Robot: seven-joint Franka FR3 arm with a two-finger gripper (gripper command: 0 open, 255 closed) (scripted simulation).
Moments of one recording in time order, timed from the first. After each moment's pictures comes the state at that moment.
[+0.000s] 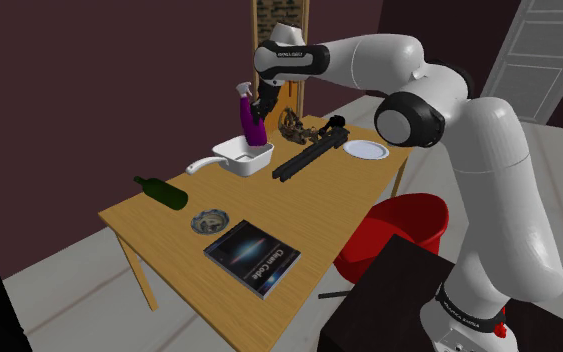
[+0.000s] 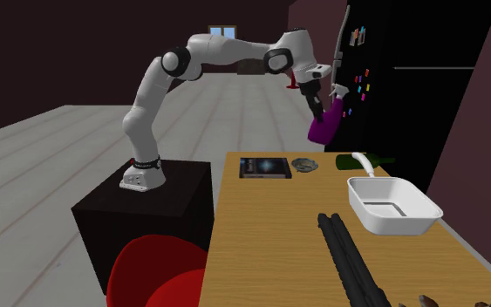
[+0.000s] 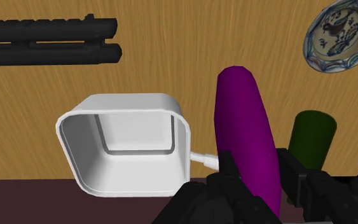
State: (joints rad) arm 0.29 0.54 -0.53 -1.21 0.42 2.04 -0.40
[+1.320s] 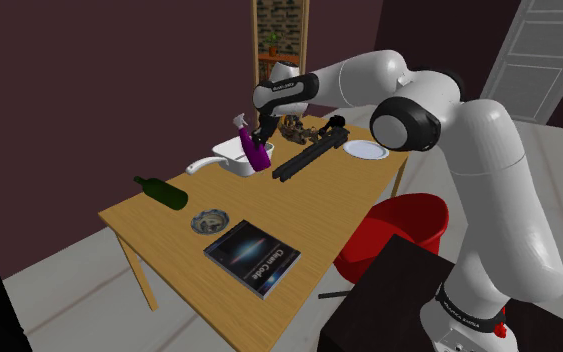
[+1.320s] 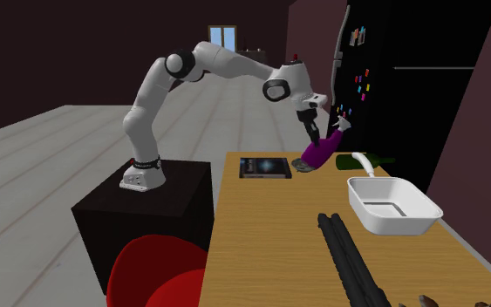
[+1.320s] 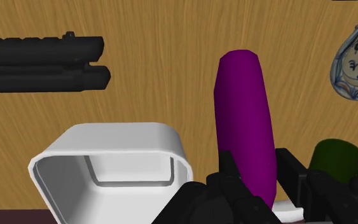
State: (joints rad) arm 0.31 0.57 -0.50 -1.44 0.47 2.28 -0.47
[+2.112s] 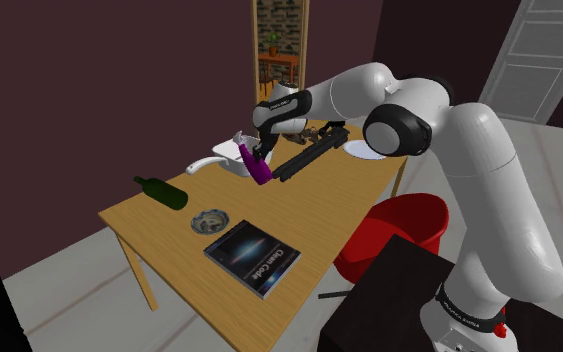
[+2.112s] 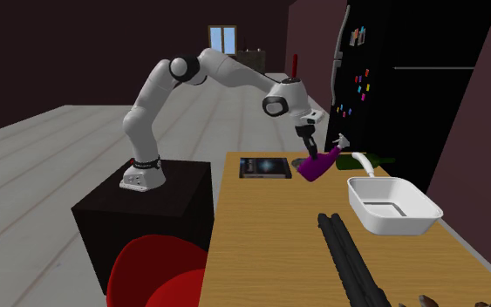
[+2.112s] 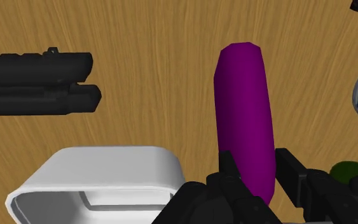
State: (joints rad) arm 0.30 0.63 -0.46 -1.51 0.52 2.40 -0.52
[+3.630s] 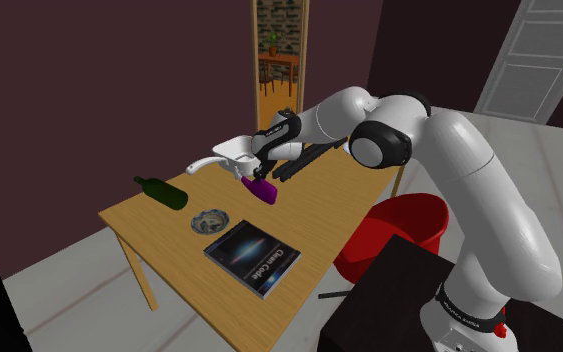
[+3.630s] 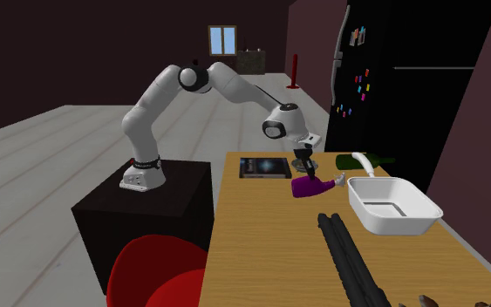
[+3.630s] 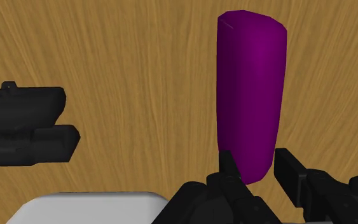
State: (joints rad) arm 0.26 0.77 -0.38 -1.53 0.62 2.58 -0.60
